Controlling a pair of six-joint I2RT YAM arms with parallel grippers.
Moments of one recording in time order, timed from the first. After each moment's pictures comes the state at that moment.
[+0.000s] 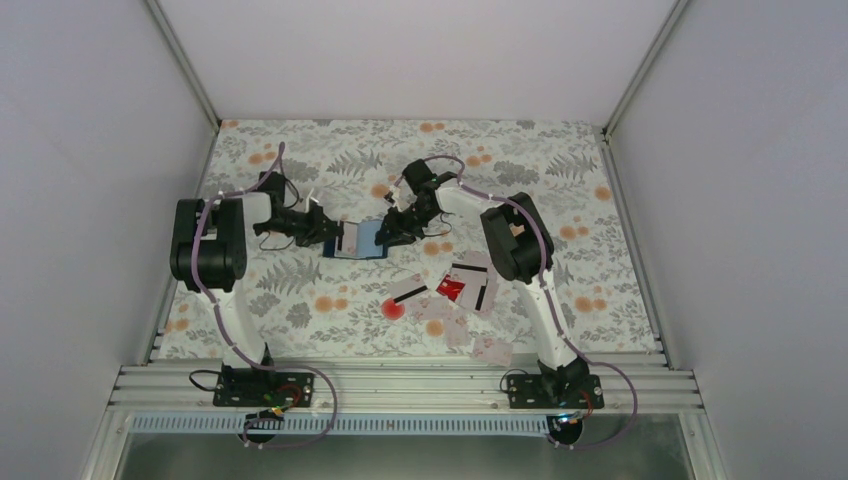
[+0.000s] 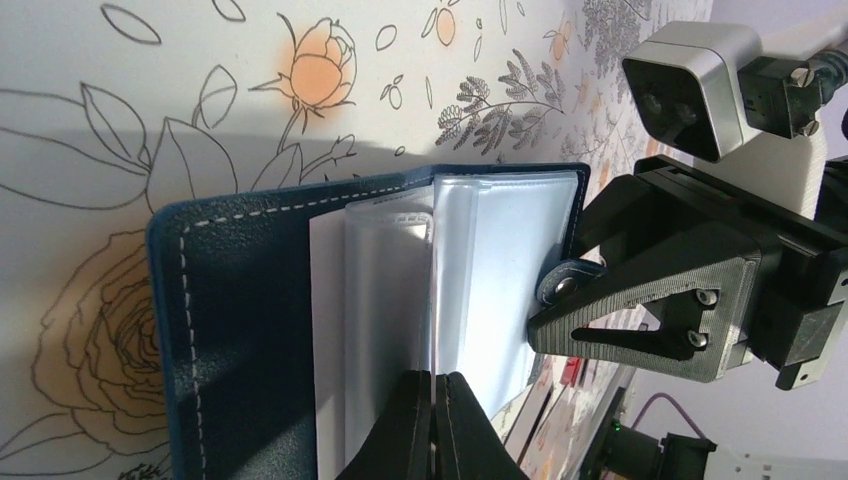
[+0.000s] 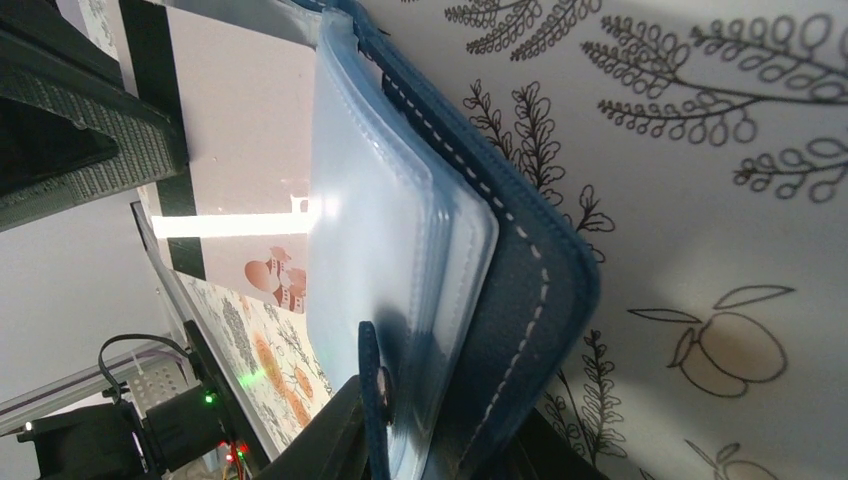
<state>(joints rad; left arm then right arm) 0.04 1.96 1.10 -0.49 0.95 -0.21 0.59 2.39 1.80 -0.71 -0.81 0.39</state>
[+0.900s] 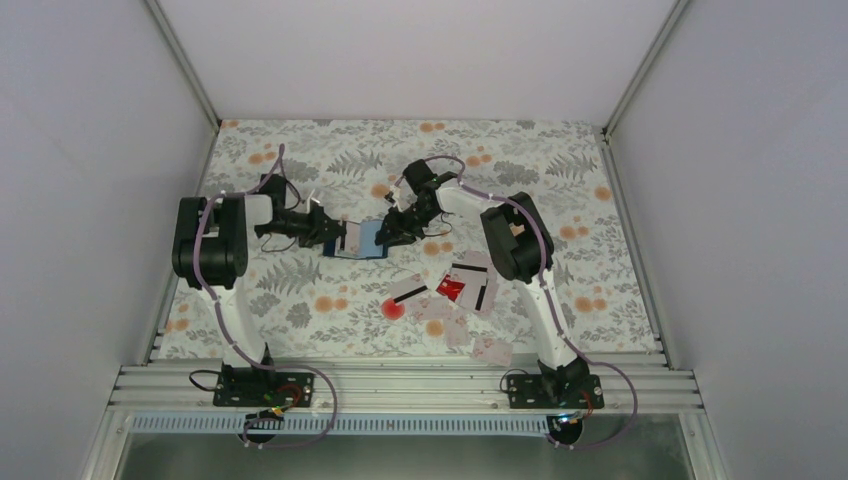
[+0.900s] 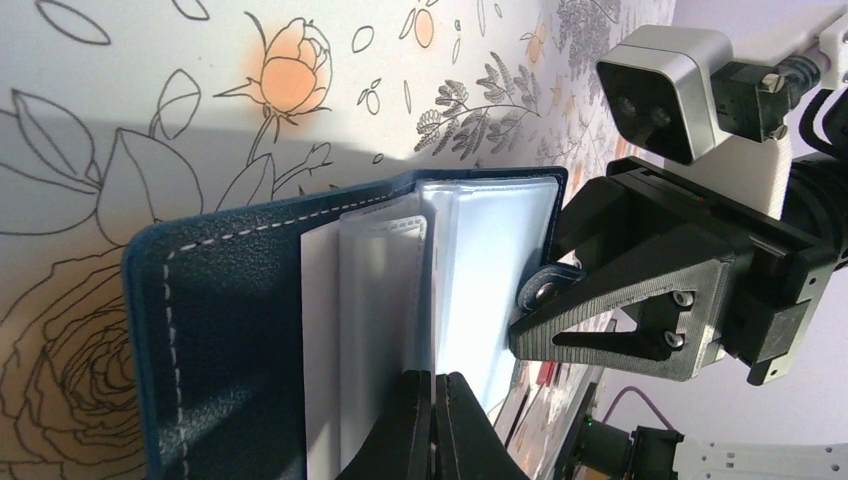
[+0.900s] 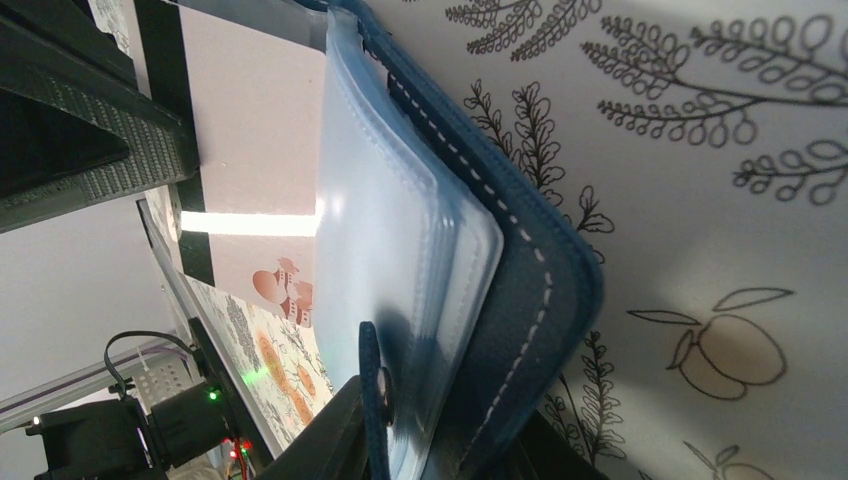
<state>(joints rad) 0.04 1.99 1.09 -0.43 1.02 -0.25 0.59 2.39 1.80 -0.71 -0.82 0.39</state>
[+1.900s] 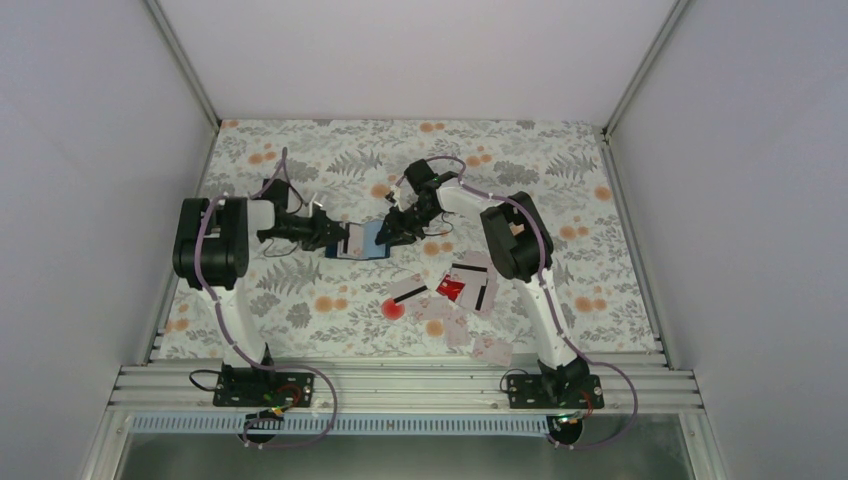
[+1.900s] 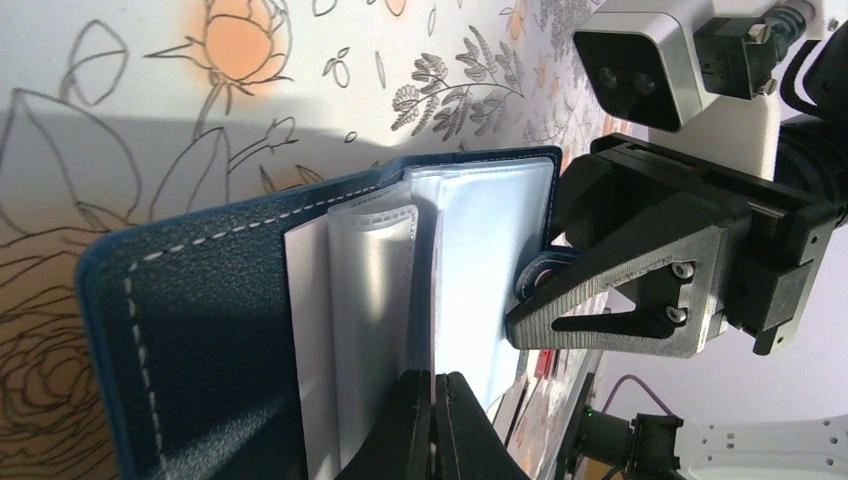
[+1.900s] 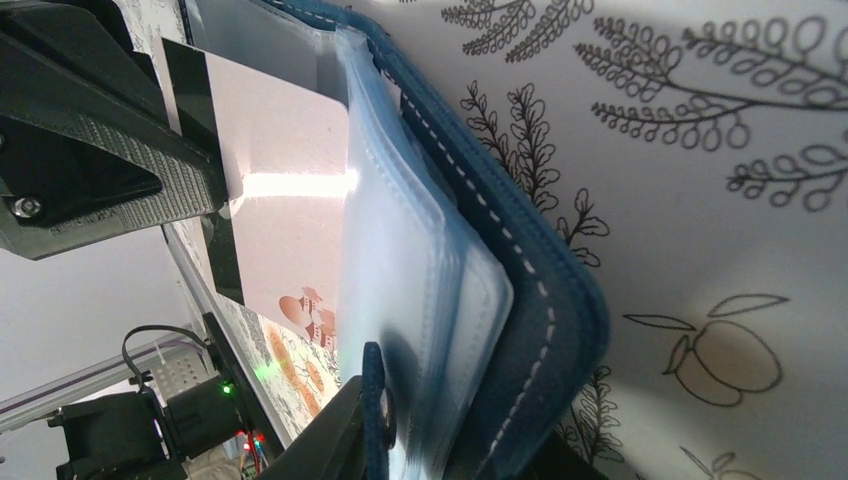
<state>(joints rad) 0.02 1.98 1.03 -0.34 1.05 -0.25 0.58 2.40 1.81 -0.71 -0.85 0.39</state>
